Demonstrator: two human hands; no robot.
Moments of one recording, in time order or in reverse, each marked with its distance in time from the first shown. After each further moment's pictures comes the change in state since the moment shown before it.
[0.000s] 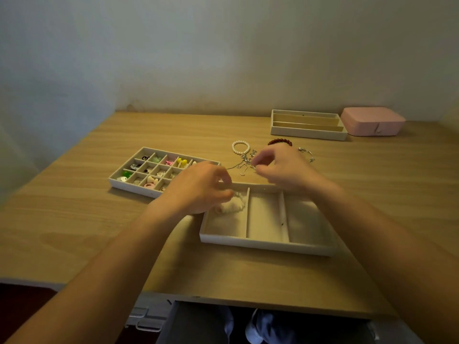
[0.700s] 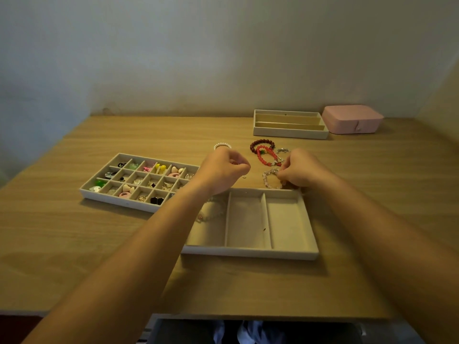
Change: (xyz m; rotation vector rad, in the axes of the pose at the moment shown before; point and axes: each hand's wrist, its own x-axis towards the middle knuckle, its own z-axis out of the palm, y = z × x) left_hand 0.067 0.055 0.023 -0.596 0.032 -0.105; right_hand 0.012 0.075 -0.030 -0.153 -0.028 0.410
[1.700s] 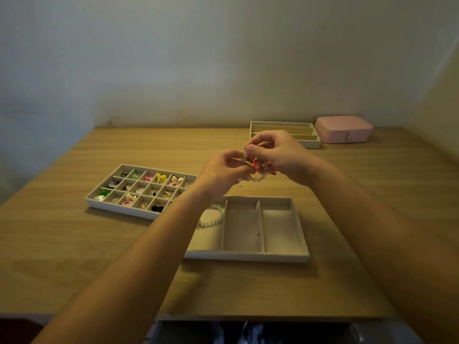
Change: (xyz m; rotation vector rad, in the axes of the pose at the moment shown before) left_hand -0.009 0.017 0.000 -0.441 -0.049 0.054; right_hand -0.041 -0.057 -0.039 0.588 -0.075 -0.405
